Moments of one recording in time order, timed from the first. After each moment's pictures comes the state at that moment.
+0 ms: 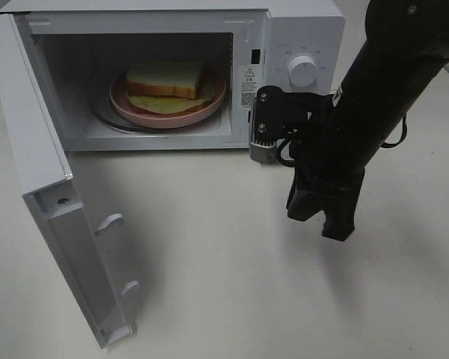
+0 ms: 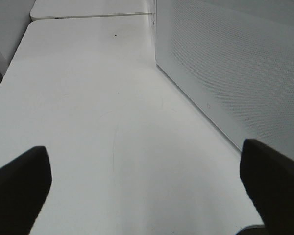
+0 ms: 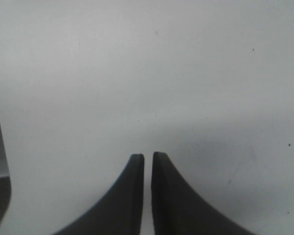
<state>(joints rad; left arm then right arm) 0.00 0.00 -0.50 -0.06 1.04 0.07 0.52 1.67 -1.06 0.19 0.79 -1.07</state>
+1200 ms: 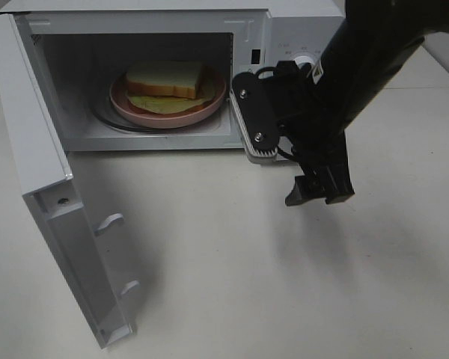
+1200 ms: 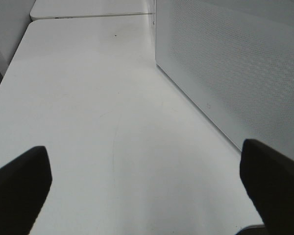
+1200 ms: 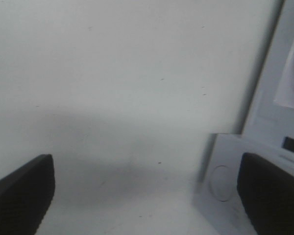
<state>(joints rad) 0.00 0.00 -0.50 -0.06 1.04 0.07 0.59 1.67 -1.14 -0.04 0.64 -1.23</state>
